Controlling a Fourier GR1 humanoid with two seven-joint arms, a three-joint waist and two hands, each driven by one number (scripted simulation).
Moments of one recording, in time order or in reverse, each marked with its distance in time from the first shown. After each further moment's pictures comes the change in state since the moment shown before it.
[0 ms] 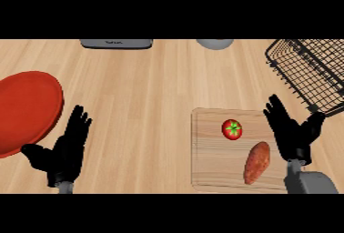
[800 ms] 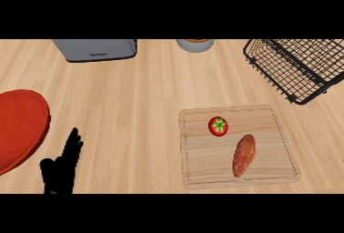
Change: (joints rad) left arm 0.108 0.055 -0.035 0.121 -0.108 0.013 -0.036; right arm 0.319 0.094 -0.356 -0.383 0.250 -0.758 -0.140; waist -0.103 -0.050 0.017
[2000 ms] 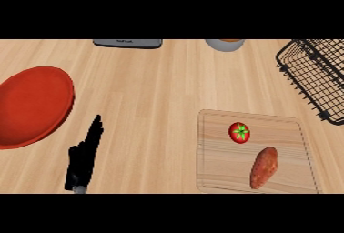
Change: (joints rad) left arm -0.125 -0.045 -0.081 0.032 -0.080 -0.017 0.023; right arm 0.574 -0.013 0.462 -0.474 0.825 0.351 0.933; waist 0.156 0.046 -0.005
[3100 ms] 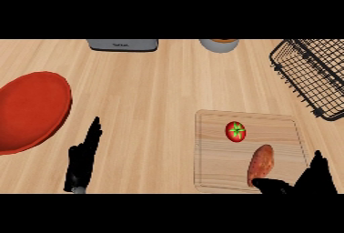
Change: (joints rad) left arm 0.010 -0.013 0.022 0.024 -0.007 -0.009 0.001; right arm -0.564 0.126 0.043 0.259 0.302 0.458 0.306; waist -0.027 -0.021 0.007
